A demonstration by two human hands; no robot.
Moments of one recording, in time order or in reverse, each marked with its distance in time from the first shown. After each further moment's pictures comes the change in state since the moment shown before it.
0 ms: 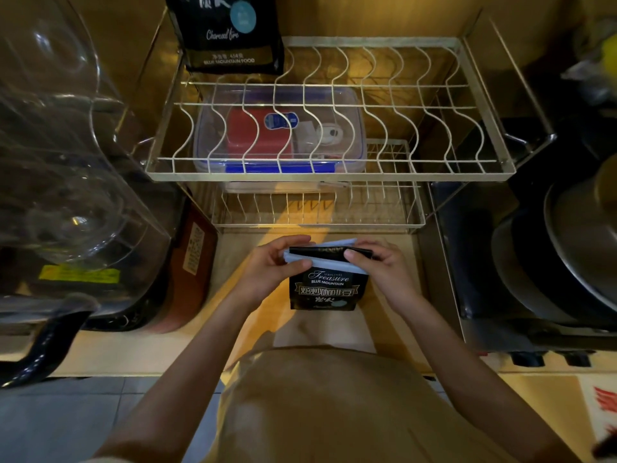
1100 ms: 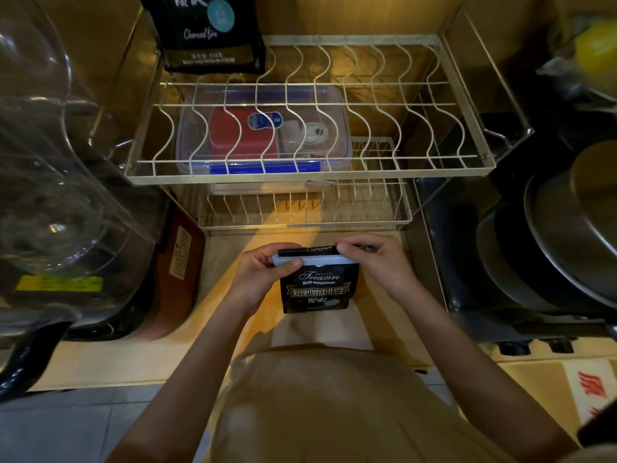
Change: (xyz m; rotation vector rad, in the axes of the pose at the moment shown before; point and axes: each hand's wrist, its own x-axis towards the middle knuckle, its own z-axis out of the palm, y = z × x) left_hand 0.003 -0.010 0.007 -0.121 0.116 -0.041; right_hand 0.002 -0.019 -0.010 -0.094 -0.078 -0.066
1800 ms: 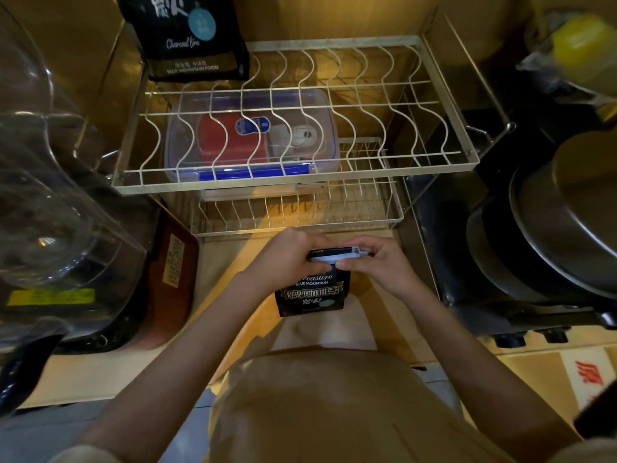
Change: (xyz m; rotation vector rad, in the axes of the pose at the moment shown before) left_hand 0.018 0.050 0.040 1.090 -0.408 0.519; right_hand -0.004 0.011 -0.017 -0.027 -0.083 0.047
